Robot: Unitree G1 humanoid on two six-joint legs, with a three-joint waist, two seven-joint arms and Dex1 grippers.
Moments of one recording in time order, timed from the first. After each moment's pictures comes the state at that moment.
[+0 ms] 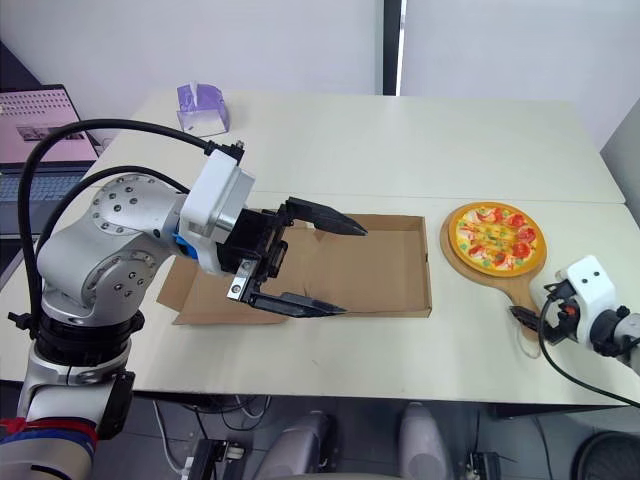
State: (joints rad) left arm -0.74 0.65 -0.12 -0.38 -0.68 0.60 -1.28; right arm 0.05 -0.87 -0.33 -0.16 0.34 0.67 0.76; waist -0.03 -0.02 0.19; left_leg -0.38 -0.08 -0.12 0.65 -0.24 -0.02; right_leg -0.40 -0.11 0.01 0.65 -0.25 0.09
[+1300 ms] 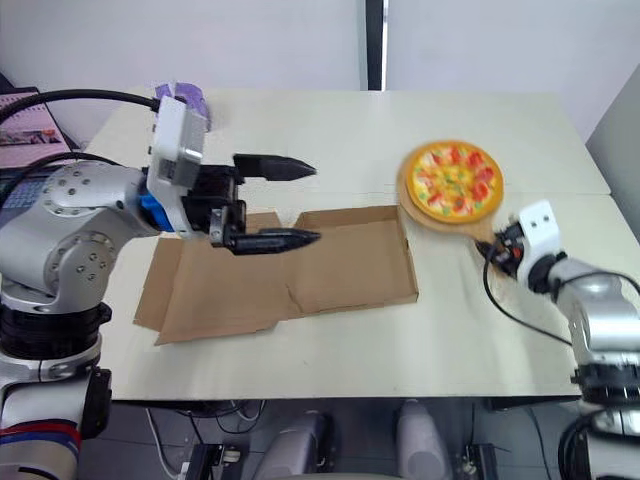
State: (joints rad) left arm -0.74 0.76 0.03 -0.26 -0.67 0.66 -1.11; right arm -0.44 -0.69 -0.13 0.00 0.27 0.58 0.67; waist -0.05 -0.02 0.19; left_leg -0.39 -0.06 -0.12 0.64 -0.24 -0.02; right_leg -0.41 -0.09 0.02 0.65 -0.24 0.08
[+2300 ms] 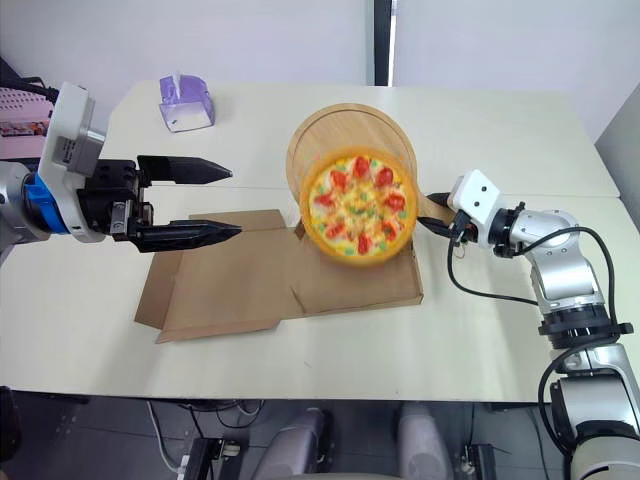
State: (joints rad) left arm -0.63 1.05 0.20 -0.27 -0.77 0.84 -1.17; right arm -0.64 -0.65 0.07 0.26 0.13 0.02 0.96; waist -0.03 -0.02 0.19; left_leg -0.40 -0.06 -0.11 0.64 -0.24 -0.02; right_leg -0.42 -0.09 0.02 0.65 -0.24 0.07
